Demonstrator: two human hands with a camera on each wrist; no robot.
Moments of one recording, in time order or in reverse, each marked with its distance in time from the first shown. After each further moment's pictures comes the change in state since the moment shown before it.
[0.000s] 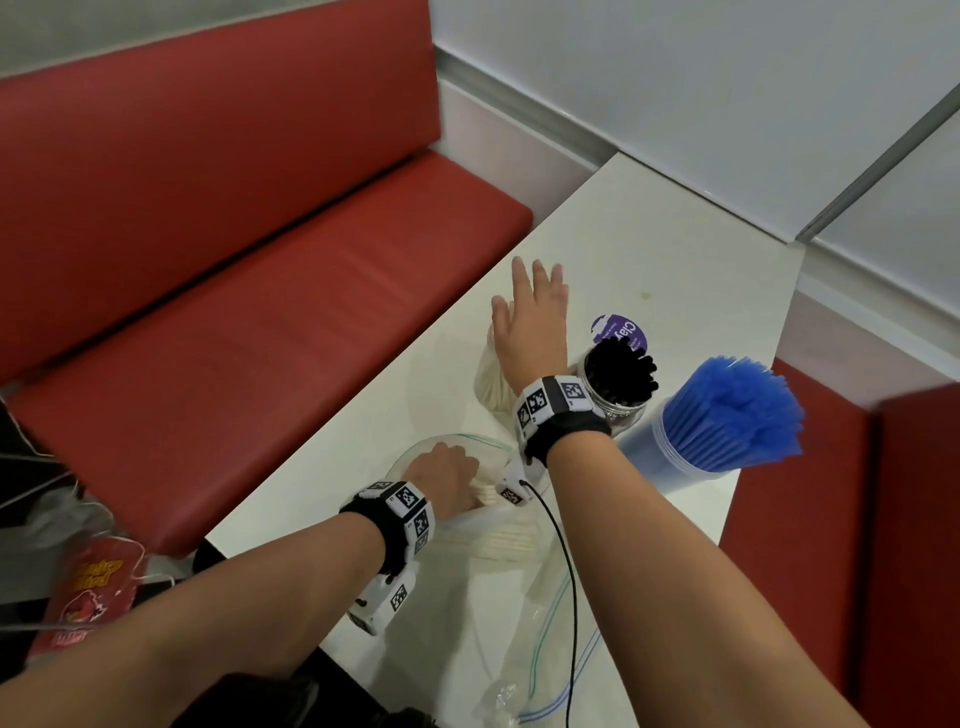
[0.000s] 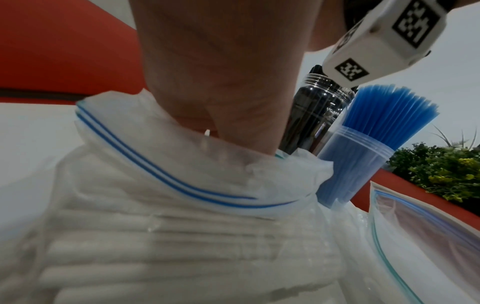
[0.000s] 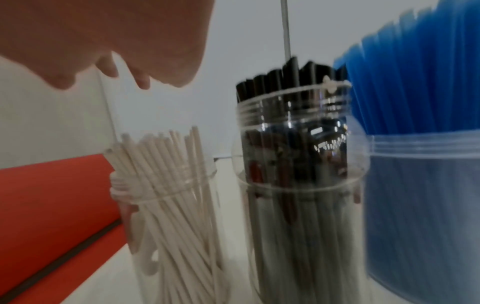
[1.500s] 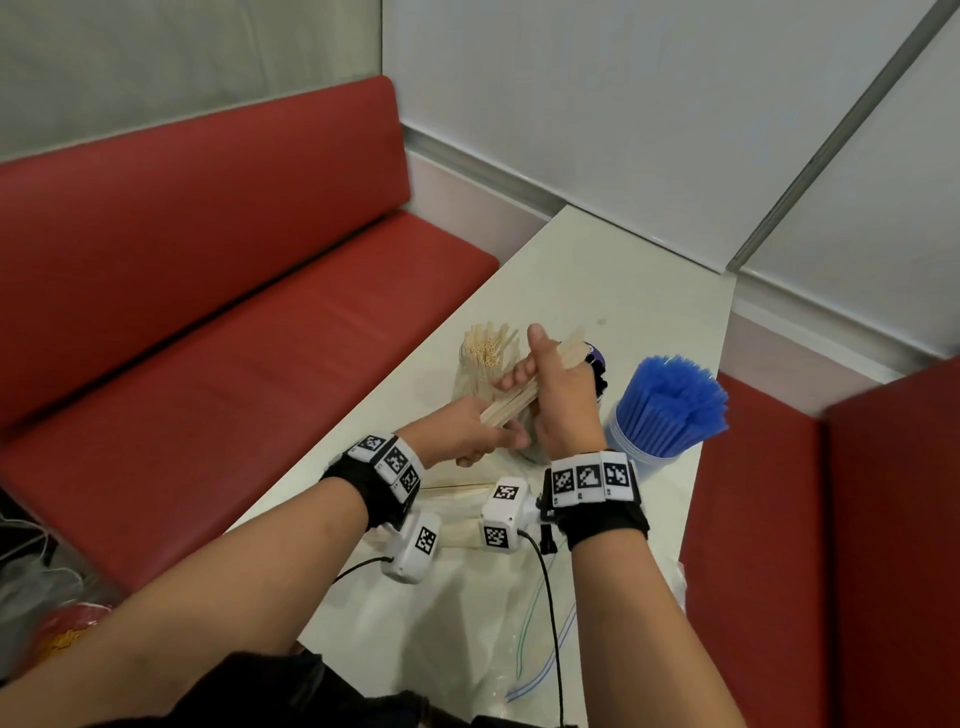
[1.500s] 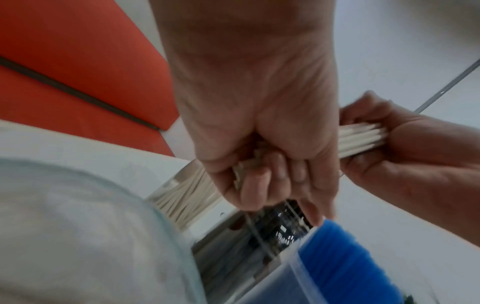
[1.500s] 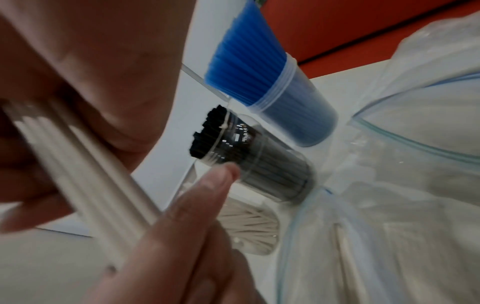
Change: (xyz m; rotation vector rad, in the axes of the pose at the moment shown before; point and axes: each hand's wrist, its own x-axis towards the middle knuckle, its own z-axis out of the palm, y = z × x) left_hand -0.044 0.032 -0.101 -1.196 -0.005 0.315; right_hand -0.097 -0.005 -0.085 1.437 0.063 0.442
